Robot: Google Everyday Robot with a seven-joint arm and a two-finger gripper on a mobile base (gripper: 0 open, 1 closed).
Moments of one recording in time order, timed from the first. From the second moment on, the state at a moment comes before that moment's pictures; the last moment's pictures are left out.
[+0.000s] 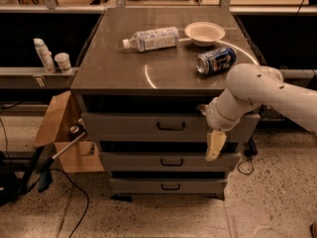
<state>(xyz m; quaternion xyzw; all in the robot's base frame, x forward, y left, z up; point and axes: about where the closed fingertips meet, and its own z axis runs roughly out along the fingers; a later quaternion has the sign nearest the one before) 0.570 -0.162 0.661 -0.71 0.68 0.05 0.17</state>
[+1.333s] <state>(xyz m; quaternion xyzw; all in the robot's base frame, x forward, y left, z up) 0.522 -0.192 0.681 -0.68 0.70 0.06 0.19</state>
